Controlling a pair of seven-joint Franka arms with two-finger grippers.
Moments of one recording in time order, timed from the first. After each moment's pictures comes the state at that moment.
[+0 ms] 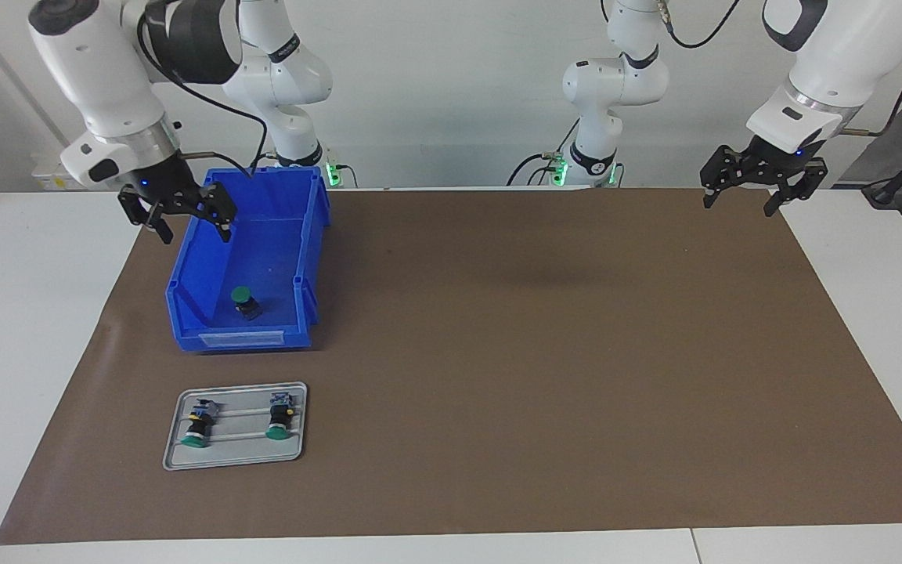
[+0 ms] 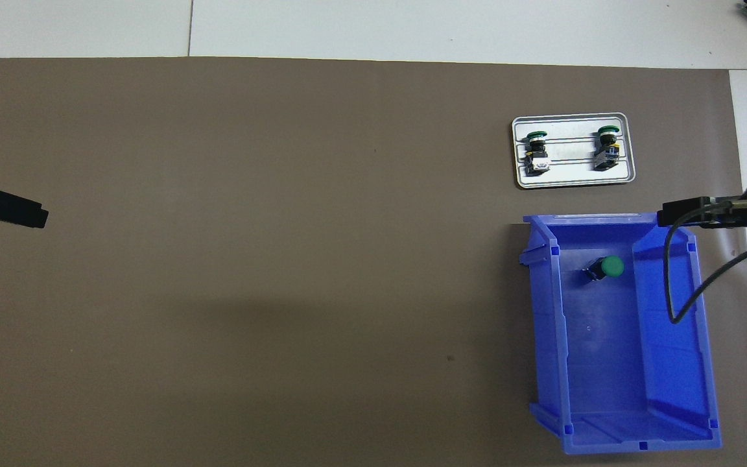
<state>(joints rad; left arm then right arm) -0.06 -0.01 0.02 -1.56 0.00 1.54 0.24 0.01 -0.11 -0.06 -1.77 0.01 1.73 0.00</state>
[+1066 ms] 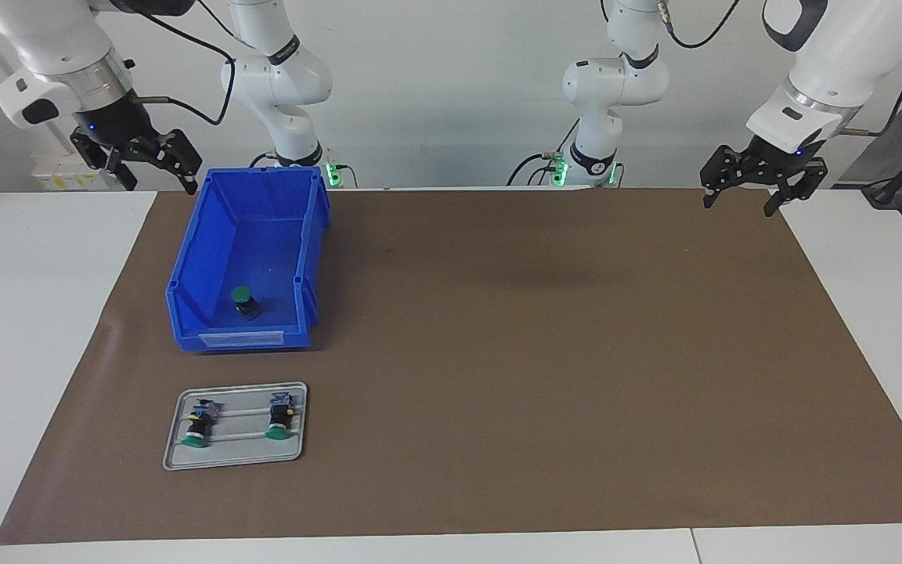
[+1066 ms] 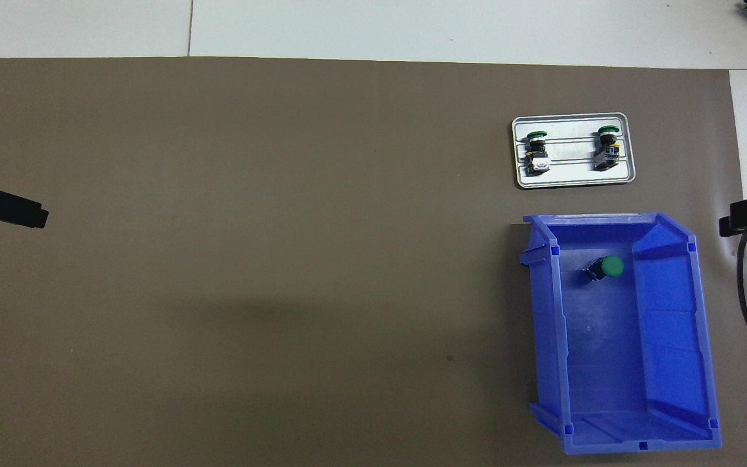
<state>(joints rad) -0.06 -0.01 0.02 -1.56 0.00 1.54 0.24 -0.02 -0.05 -0.06 -1.55 0.00 1.47 0.03</state>
